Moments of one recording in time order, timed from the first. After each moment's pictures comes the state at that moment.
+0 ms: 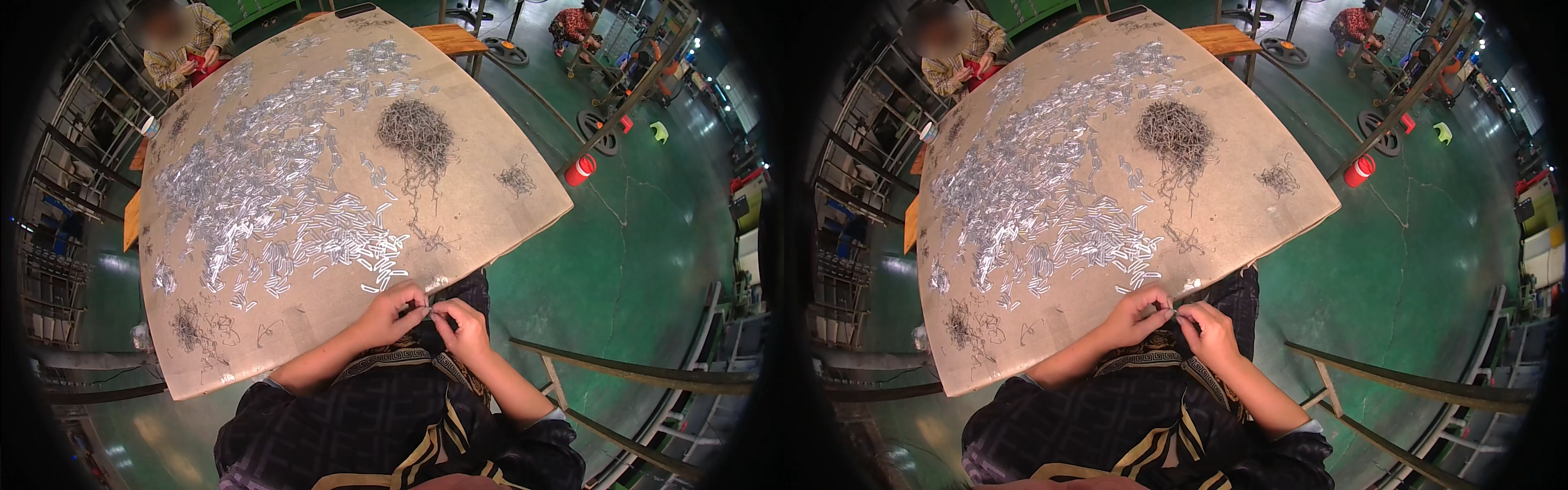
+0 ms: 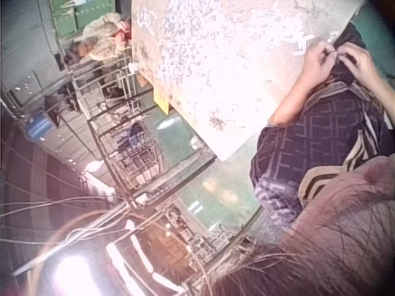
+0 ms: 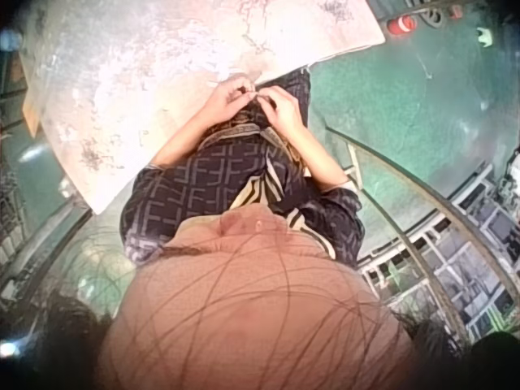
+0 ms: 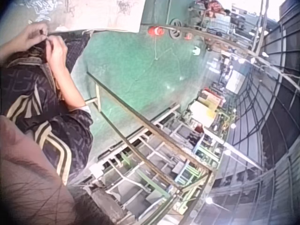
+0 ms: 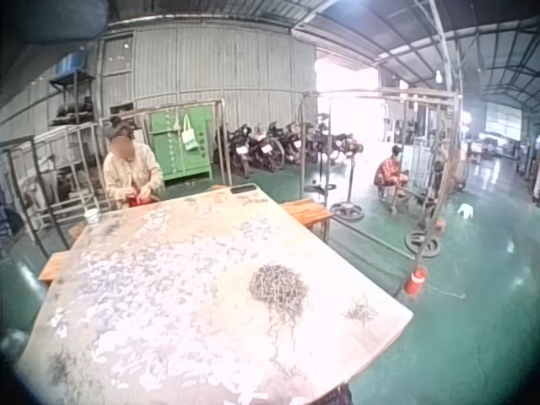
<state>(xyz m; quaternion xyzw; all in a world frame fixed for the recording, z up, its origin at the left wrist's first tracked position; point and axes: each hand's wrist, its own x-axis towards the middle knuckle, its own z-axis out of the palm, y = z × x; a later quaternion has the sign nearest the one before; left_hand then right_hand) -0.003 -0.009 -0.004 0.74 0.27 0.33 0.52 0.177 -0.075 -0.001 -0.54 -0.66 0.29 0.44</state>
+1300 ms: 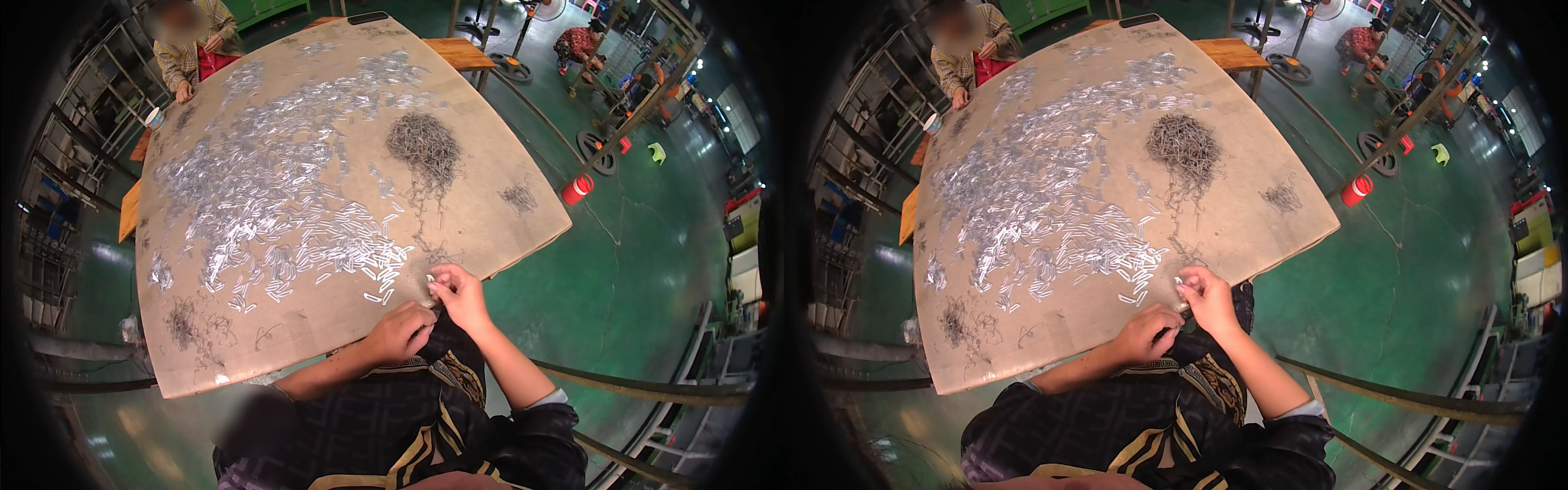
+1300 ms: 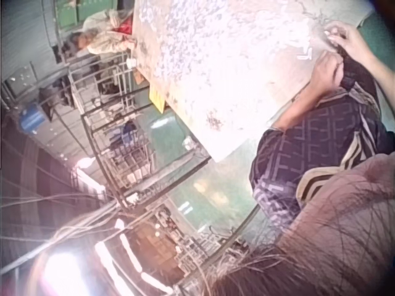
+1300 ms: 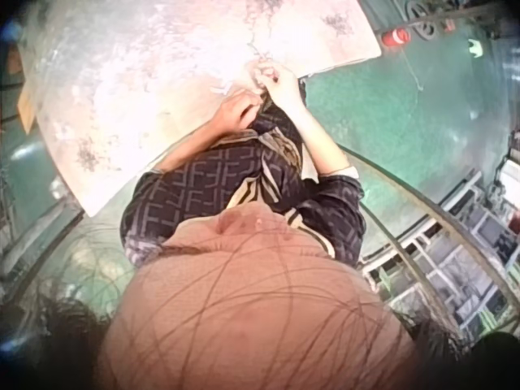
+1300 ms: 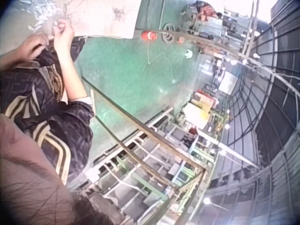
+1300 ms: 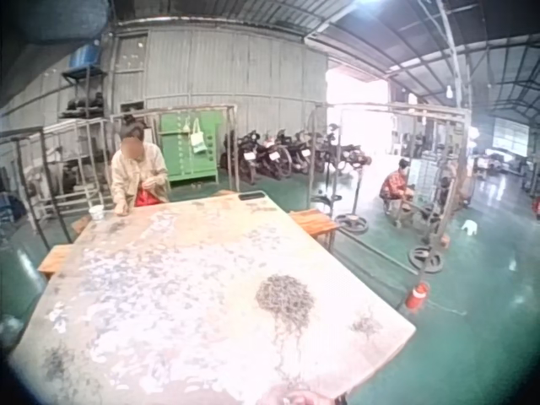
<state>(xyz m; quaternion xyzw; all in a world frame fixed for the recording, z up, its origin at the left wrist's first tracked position) 0.004 -0.023 -0.019 0.82 0.23 0.40 0.33 0.180 -0.005 -0.027 -0.56 -0.50 0.49 0.44</state>
